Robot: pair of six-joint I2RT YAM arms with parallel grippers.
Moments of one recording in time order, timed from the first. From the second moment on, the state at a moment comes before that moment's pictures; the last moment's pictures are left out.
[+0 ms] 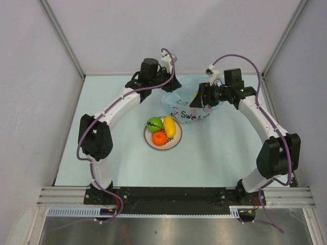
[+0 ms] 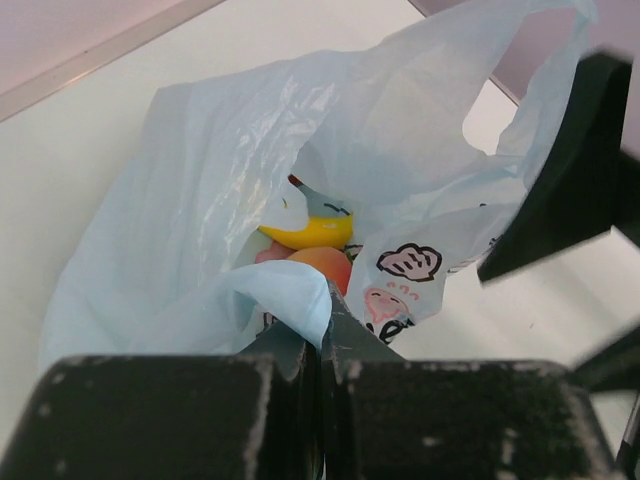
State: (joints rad) left arm -0.51 1.90 1.72 -0.19 0.44 -0.15; right arm 0.25 1.59 1.41 -0.57 -0.73 0.12
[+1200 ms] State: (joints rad) left arm -0.60 1.78 1.53 -0.30 0.50 -0.10; right arm 0.35 1.44 1.16 -0.23 -0.44 -0.04
